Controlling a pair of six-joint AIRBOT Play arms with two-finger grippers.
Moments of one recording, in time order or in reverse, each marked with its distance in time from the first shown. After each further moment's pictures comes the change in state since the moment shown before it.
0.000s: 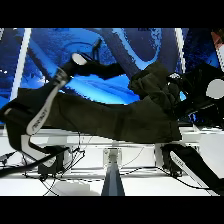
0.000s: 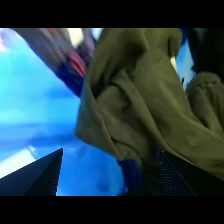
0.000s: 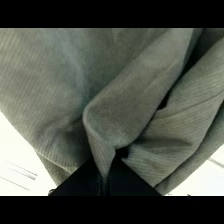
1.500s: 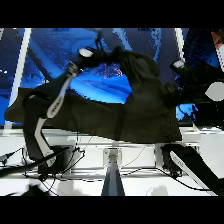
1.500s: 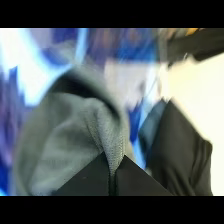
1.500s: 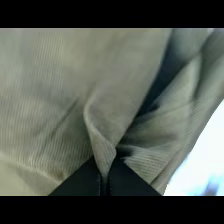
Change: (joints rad) left arm 0.076 -0.212 0.335 -0.322 0.149 0.150; right arm 0.000 0.013 -0.015 -0.003 -0.450 -0.002
